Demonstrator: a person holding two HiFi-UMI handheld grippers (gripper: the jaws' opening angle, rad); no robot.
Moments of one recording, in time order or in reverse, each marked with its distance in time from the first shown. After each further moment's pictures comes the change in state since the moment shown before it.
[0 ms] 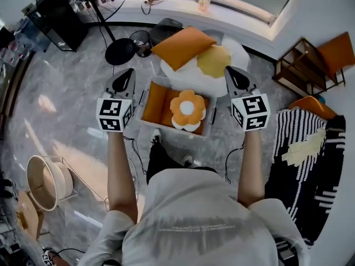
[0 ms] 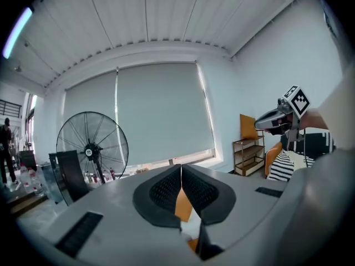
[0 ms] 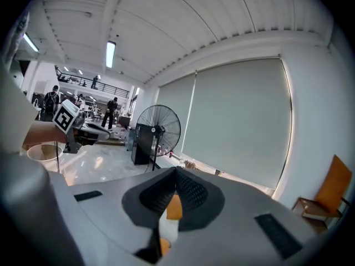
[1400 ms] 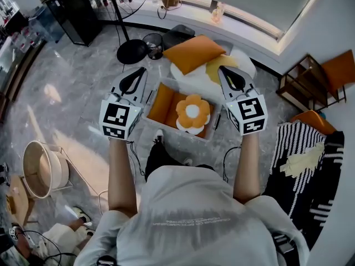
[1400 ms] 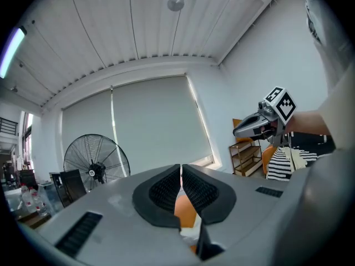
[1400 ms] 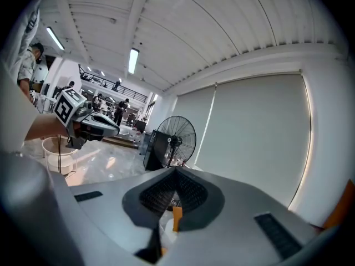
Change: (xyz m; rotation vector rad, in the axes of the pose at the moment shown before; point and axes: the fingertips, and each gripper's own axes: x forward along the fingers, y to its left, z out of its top) left arm -0.090 -0.027 0.062 0.135 -0.098 -0.010; right arm -0.023 0.081 0.069 -0.136 -0.100 0.123
